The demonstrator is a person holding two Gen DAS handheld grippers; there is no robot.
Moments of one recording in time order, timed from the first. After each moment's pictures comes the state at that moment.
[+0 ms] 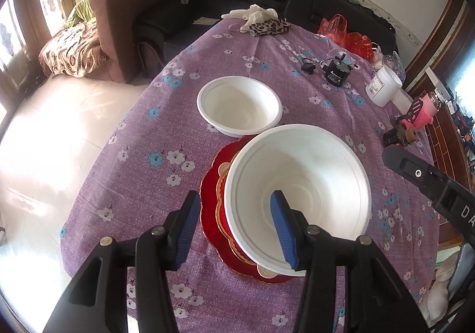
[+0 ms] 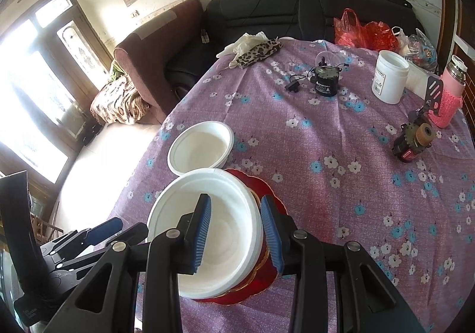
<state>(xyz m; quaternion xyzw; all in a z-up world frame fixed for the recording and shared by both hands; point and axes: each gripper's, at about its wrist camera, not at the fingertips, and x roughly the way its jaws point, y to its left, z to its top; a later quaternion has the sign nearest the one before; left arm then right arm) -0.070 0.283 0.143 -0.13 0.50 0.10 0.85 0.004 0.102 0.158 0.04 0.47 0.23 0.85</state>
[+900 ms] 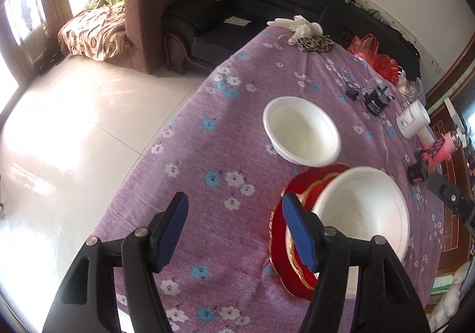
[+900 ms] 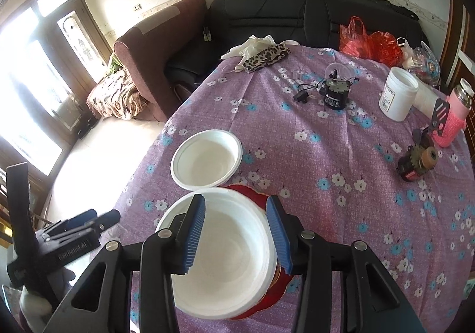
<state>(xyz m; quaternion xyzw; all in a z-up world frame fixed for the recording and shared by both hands) -0.065 0.377 0.135 -0.18 0.50 0.15 0.84 0.026 0.135 0.167 0.01 0.47 0.23 0.85</state>
